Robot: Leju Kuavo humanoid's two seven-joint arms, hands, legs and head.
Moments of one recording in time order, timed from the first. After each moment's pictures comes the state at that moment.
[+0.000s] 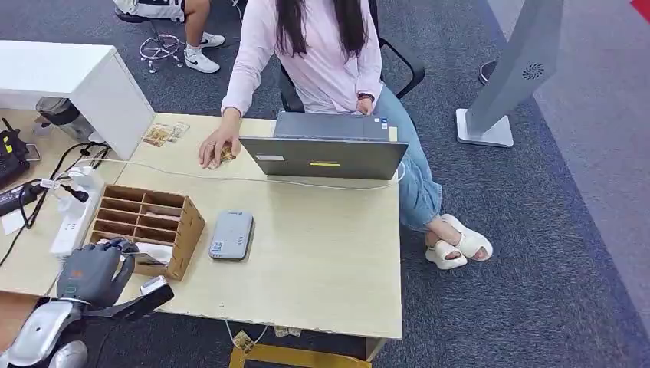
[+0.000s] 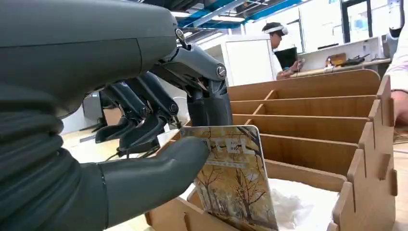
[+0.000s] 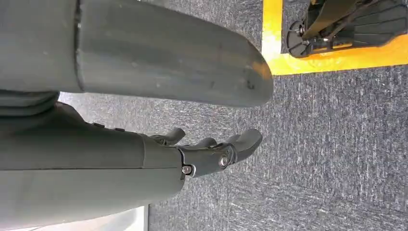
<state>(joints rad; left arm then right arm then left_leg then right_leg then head) 0.16 0.42 0.15 -1.61 -1.13 0.17 -0.14 -0.02 0.05 -0.30 -0.18 0.41 -0.07 0.09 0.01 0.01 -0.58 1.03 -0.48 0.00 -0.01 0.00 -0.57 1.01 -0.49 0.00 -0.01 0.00</state>
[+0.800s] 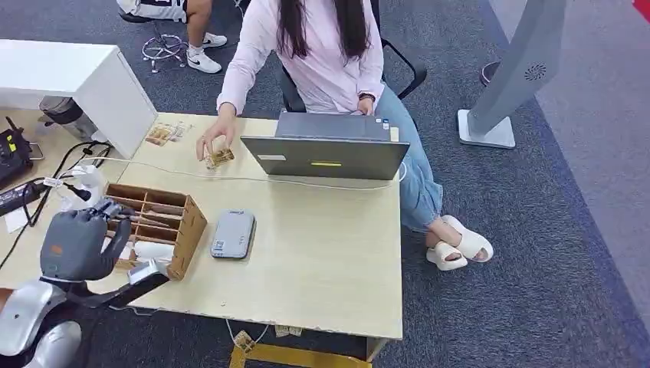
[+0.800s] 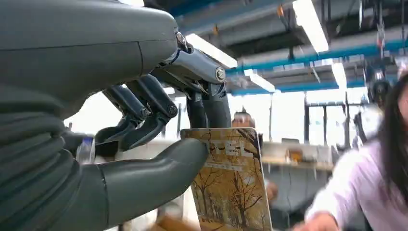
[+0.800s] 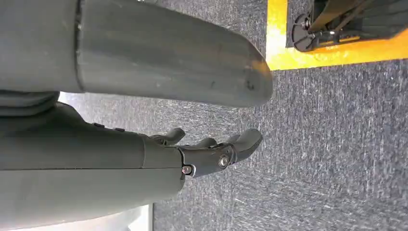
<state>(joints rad) 0.06 0.42 0.15 -1.80 -1.09 0.27 -0.18 -0.02 0.05 -0.33 -0.18 0.45 -0.07 0.11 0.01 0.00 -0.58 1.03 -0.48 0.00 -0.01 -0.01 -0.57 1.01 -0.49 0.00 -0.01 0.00</state>
